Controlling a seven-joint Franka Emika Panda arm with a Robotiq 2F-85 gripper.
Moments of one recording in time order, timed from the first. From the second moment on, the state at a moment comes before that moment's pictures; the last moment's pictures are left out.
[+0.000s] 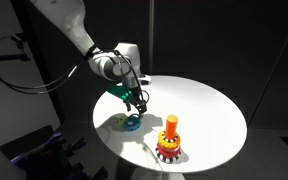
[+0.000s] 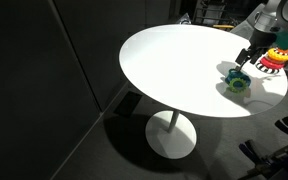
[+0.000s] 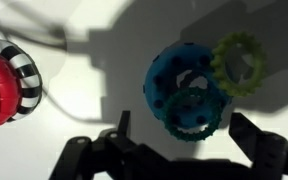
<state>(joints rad) -0.04 0.31 -0.08 -2.31 -0.11 2.60 -0.03</state>
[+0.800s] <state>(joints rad) -0.01 0.39 -0.08 -2.26 -0.11 2.60 -0.02</state>
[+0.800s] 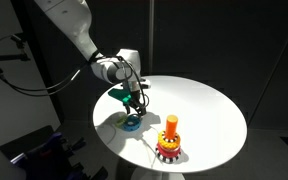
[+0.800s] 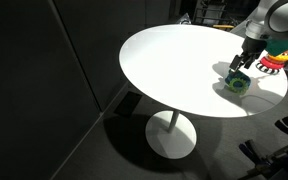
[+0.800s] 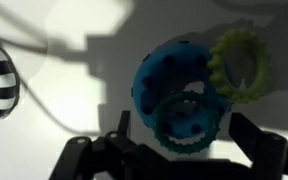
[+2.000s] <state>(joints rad) -0.01 0.43 -0.09 -2.23 -0.12 2.60 -0.02</state>
